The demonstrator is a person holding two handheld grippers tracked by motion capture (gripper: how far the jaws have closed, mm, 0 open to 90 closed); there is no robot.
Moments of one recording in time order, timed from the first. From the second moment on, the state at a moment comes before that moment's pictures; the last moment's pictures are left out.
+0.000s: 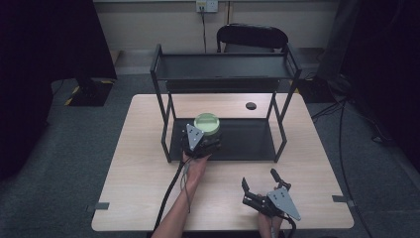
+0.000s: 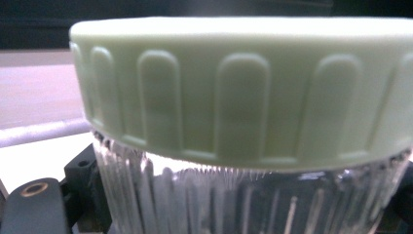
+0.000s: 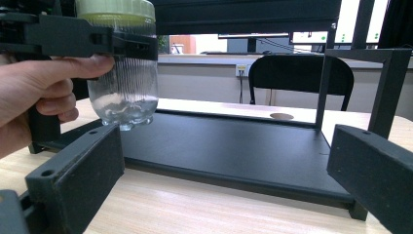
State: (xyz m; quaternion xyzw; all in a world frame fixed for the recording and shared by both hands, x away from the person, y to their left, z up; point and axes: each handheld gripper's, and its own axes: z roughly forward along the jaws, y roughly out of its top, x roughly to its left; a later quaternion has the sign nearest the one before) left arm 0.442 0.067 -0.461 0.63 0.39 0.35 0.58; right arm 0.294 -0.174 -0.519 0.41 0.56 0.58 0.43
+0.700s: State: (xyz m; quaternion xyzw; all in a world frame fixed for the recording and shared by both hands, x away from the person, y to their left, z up) left arm 0.450 0.068 -0.479 0.64 0.40 0.34 0.56; right arm 0.294 -0.174 -0.519 0.41 0.56 0.58 0.43
